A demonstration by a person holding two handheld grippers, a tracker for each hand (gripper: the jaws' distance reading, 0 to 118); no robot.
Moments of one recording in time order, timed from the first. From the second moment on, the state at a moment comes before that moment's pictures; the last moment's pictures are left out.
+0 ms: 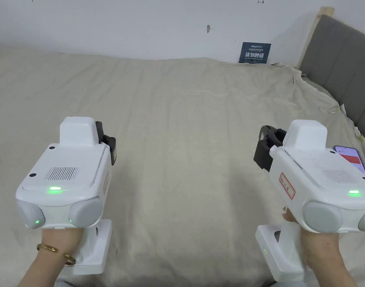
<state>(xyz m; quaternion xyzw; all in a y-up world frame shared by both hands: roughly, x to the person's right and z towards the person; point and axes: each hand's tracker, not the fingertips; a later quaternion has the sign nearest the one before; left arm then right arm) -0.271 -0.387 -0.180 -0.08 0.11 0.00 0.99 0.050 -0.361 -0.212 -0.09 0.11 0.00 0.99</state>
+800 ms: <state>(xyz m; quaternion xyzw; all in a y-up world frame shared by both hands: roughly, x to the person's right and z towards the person) -0.265 -0.385 -0.176 -0.07 0.10 0.00 0.99 0.052 -0.358 -0.204 -0.08 0.11 0.00 0.99</state>
